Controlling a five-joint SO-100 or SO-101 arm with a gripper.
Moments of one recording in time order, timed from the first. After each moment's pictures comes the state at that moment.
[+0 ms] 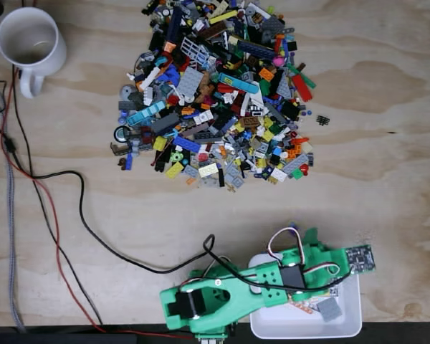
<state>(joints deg) 71.9 134.6 122.7 73.7 -87.6</state>
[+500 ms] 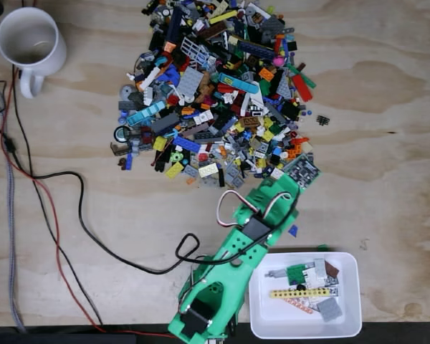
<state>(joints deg) 29.5 136.3 125.3 66.4 -76.3</state>
